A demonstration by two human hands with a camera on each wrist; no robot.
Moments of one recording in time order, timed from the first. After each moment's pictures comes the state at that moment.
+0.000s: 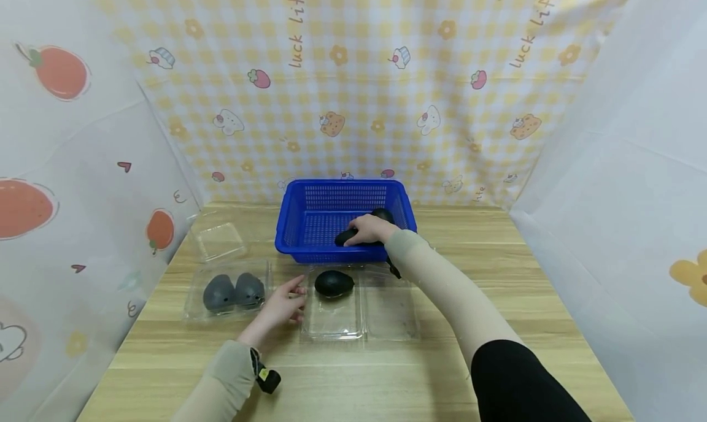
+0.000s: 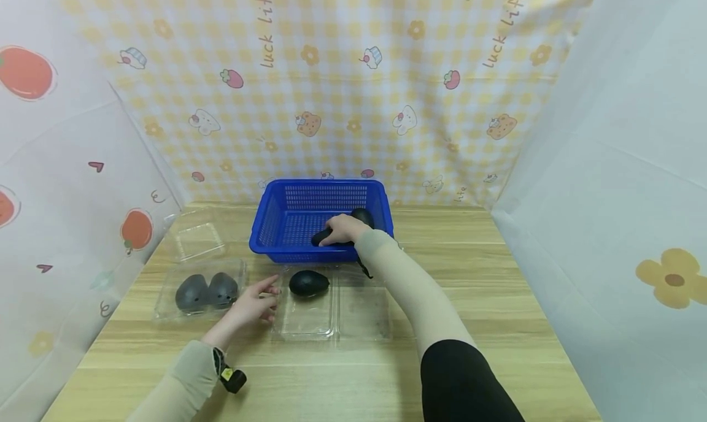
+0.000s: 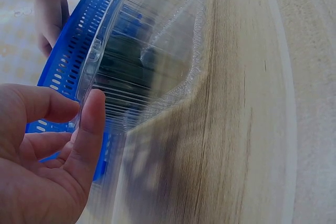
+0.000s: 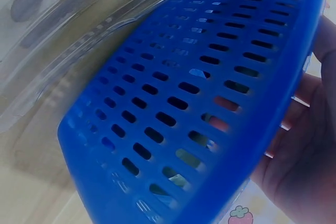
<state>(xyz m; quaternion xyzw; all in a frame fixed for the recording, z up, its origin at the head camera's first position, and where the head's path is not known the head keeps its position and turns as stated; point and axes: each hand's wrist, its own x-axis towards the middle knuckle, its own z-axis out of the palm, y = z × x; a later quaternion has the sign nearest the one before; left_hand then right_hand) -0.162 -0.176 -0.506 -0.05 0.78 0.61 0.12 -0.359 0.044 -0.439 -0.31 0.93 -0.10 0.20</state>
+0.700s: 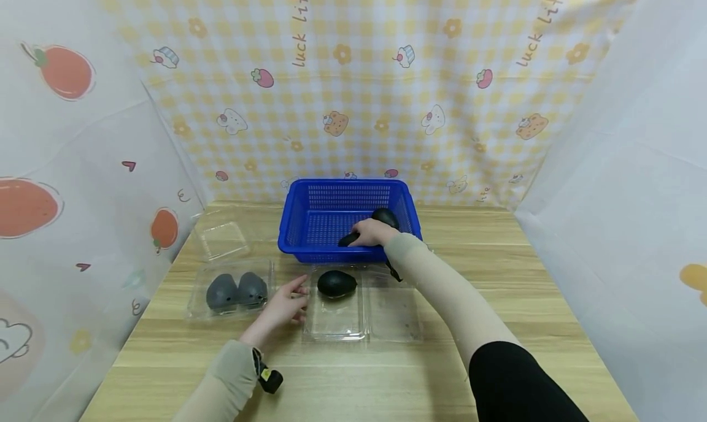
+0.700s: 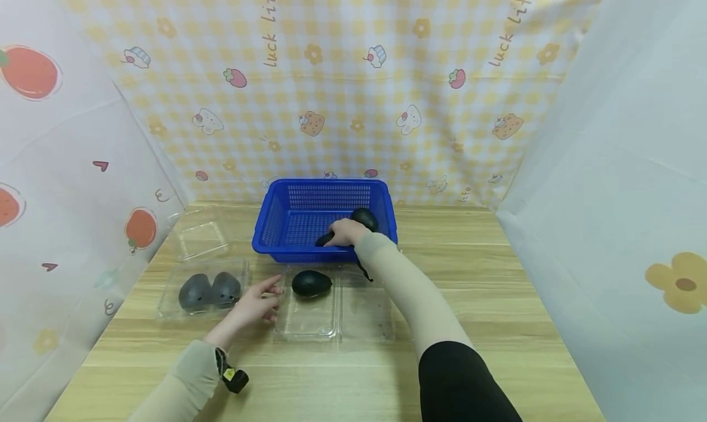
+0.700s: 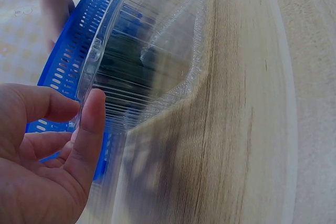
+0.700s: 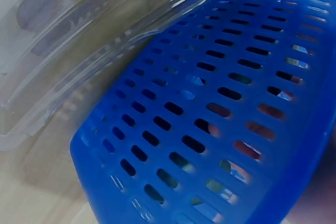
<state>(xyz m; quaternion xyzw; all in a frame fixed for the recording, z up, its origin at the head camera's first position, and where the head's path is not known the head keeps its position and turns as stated) -0.164 -0.178 -0.512 -0.06 0.78 0.61 0.12 -0.363 0.039 -0.453 -0.30 0.93 -0.08 0.21</state>
